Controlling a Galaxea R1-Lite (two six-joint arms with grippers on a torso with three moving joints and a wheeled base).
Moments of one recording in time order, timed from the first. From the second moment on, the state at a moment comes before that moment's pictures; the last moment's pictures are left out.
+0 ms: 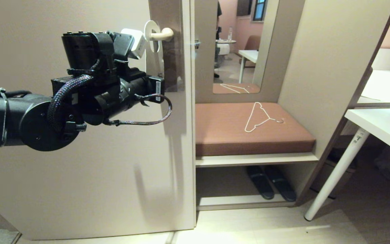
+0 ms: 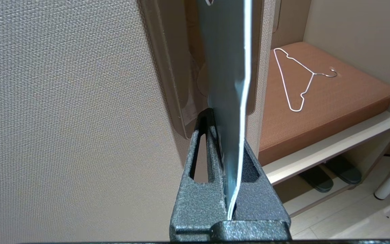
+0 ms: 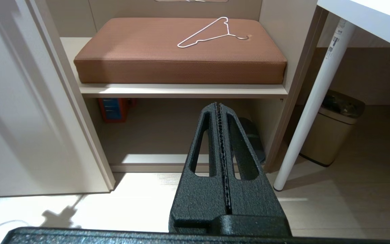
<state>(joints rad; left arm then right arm) -0.51 1.77 -1.26 -0.48 0.15 0.11 0.00 0.00 0.00 0.00 0.00 0.03</state>
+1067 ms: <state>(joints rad) -0.52 1.75 -1.23 -0.47 0.17 0.11 0.00 0.00 0.00 0.00 0.00 0.03</state>
